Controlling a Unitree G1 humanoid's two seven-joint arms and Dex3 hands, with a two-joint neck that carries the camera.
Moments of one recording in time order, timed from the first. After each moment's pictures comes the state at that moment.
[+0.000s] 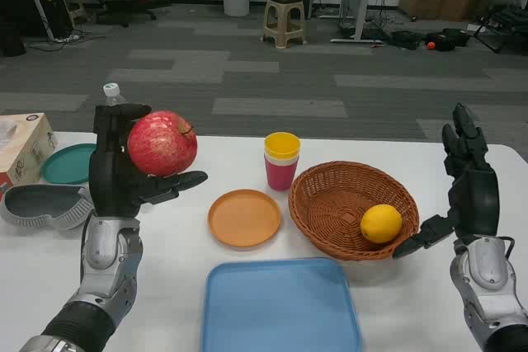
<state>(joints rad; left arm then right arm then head) -0.34 0.20 -0.06 0.55 -0.40 -0.95 0.04 -0.38 -0.49 0.23 0.72 0.43 -0.87 -0.22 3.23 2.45</state>
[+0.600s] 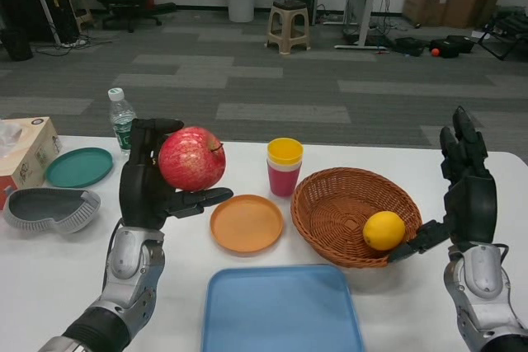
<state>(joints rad) -0.36 0.19 -0.20 0.61 -0.46 -0.98 0.04 -0.38 -0.45 0.22 0.68 0.43 -0.88 -0.23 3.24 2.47</state>
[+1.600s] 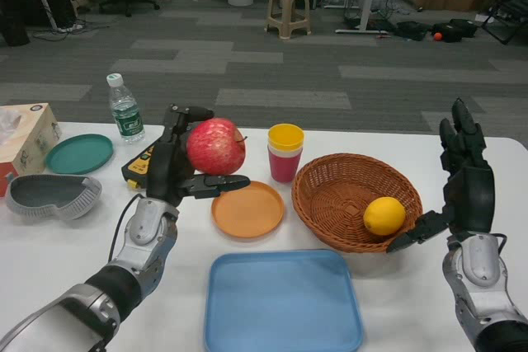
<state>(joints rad) -0.56 0.20 -0.35 0.92 -0.49 -0.91 0.04 -0.37 -0.46 0.24 0.70 0.43 -0.89 -0.23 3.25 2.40</state>
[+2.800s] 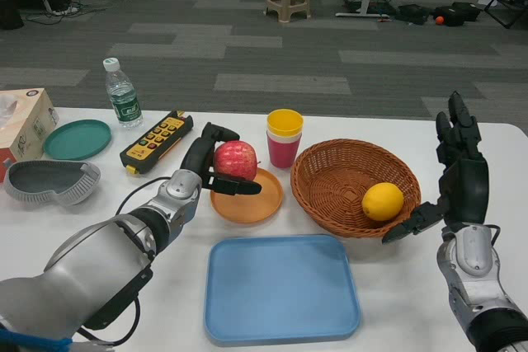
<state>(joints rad) -0.87 0.09 -0.50 1.42 -0.43 -0.40 0.15 -0.36 -0.44 0.26 0.72 0.43 -0.89 -0.23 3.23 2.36</state>
